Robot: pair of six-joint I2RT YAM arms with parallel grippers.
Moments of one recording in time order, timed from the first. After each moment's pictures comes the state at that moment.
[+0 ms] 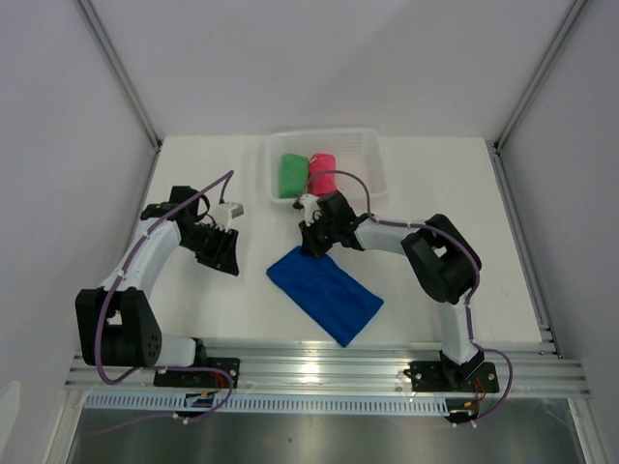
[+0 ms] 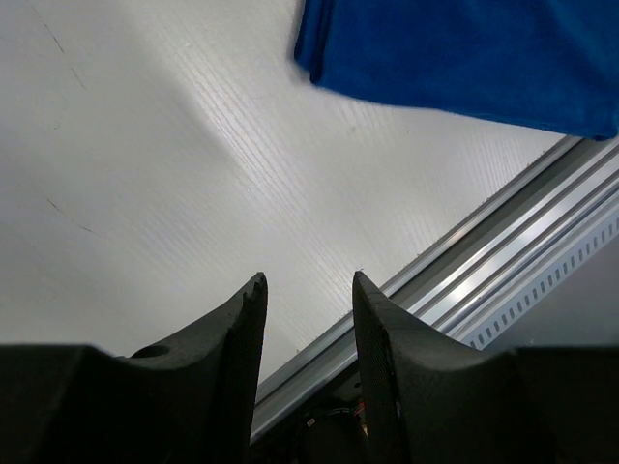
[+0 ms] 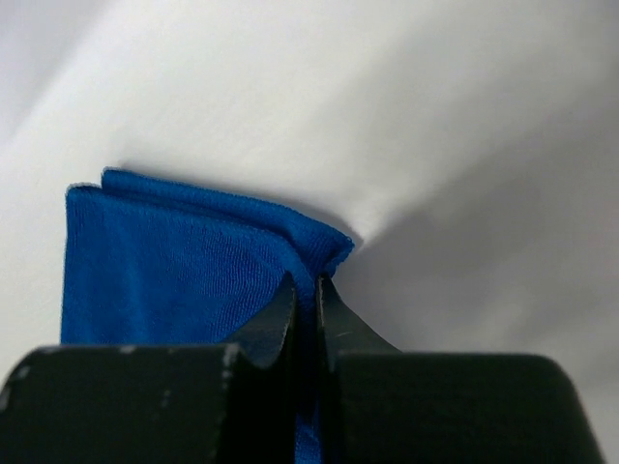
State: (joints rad) left arm -0.01 1.36 1.02 -1.03 0.53 0.39; right arm 0.72 2.07 1.31 -0.05 -0.40 0.00
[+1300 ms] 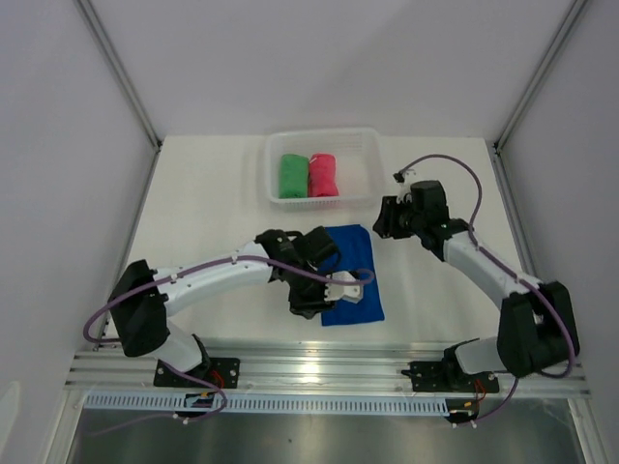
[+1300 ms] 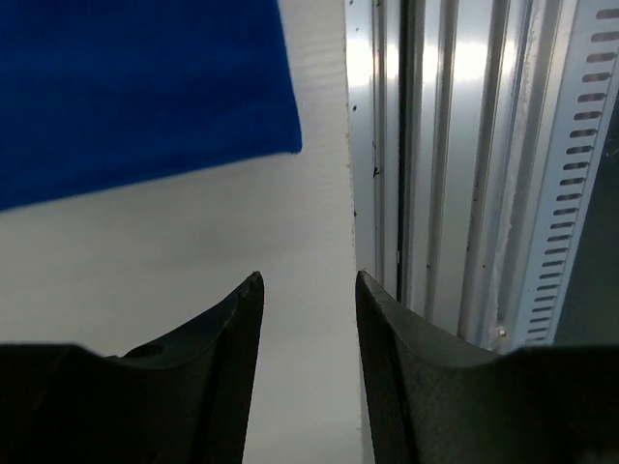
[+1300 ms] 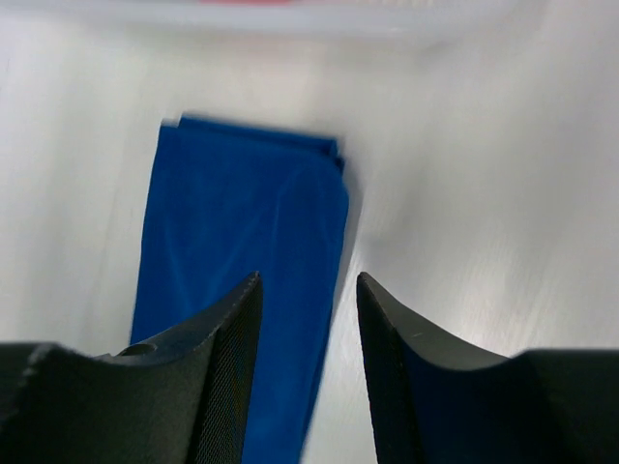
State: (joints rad) left arm -0.94 1.52 1.21 -0.99 0.37 0.56; right arm 0.33 1.47 0.96 -0.16 -0.18 0.26
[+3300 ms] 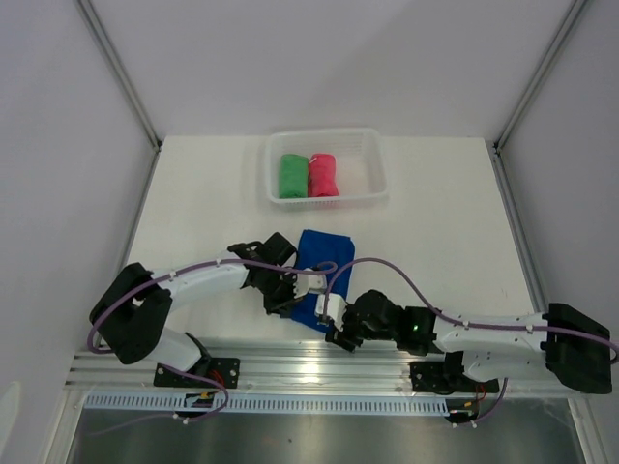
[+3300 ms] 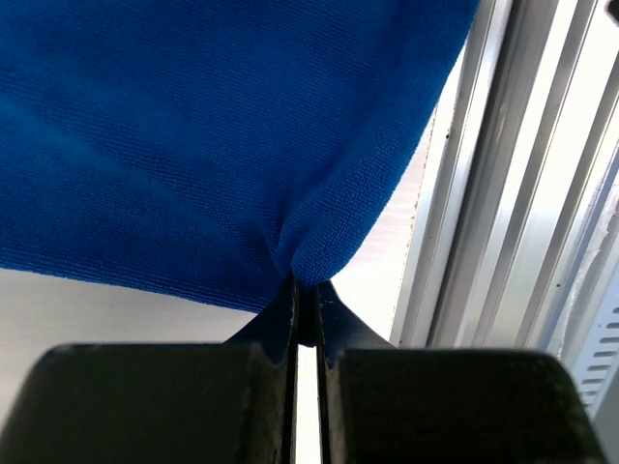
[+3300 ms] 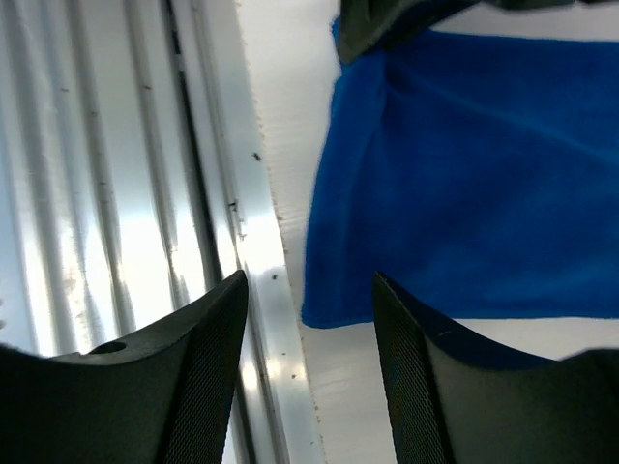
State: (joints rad) left arm -0.74 1.45 0.79 -0.63 0.48 0.59; right arm 1.24 1.08 0.45 0.05 -0.08 -0.14
